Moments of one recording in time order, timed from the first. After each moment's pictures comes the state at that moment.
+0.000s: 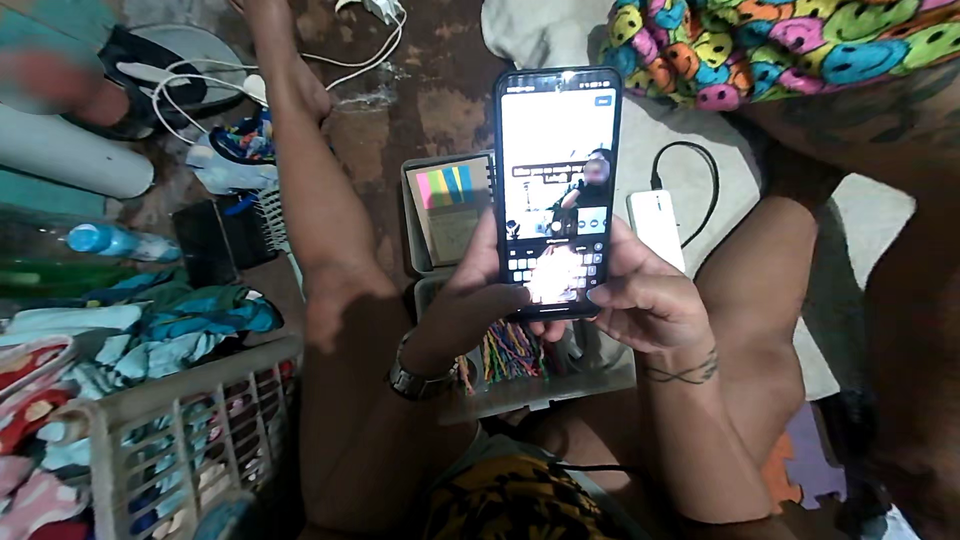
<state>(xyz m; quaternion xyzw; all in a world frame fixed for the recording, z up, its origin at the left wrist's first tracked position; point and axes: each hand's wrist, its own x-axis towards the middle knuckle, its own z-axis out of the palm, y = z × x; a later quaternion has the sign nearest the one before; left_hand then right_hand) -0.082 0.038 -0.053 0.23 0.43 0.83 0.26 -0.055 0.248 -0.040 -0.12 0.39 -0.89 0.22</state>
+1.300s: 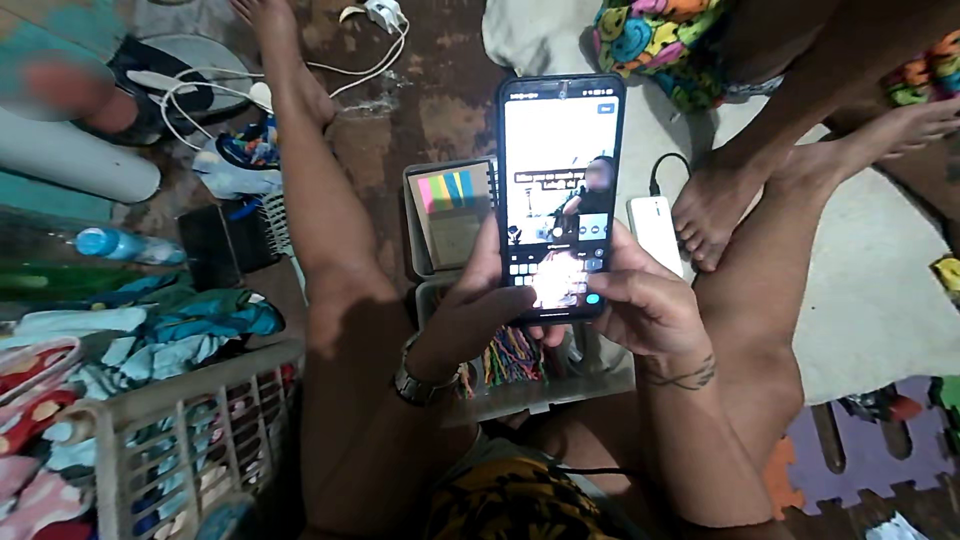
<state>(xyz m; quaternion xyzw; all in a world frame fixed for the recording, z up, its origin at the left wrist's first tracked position) -0.079 0.044 -0.052 0.25 0.42 0.84 0.23 -0.059 0.248 -0.041 -0.18 0.41 -0.87 0.21</state>
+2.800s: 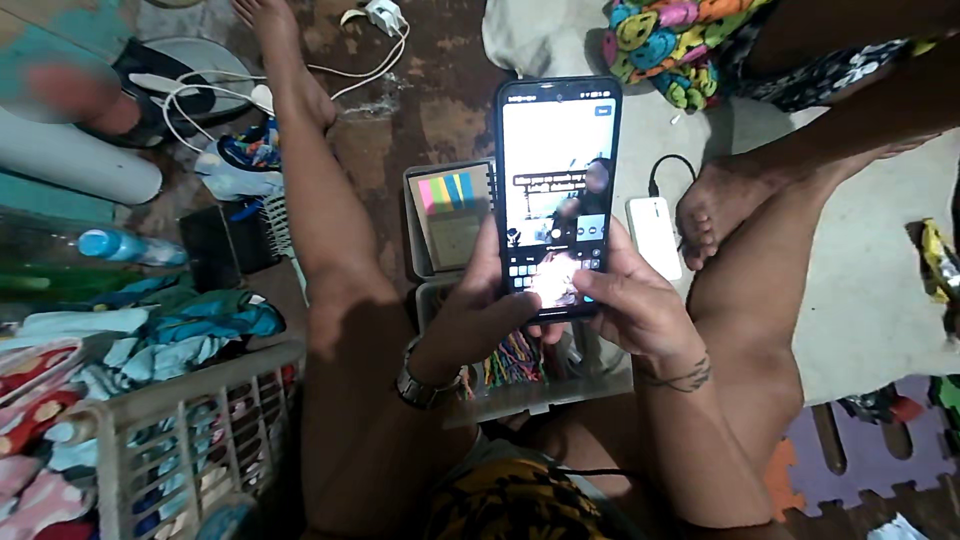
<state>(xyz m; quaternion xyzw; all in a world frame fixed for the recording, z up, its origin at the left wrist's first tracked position) -0.075 0.045 -0.043 0.23 0.50 0.81 0.21 -0.058 0.242 -0.040 -0.18 0.47 -0.85 0.18</state>
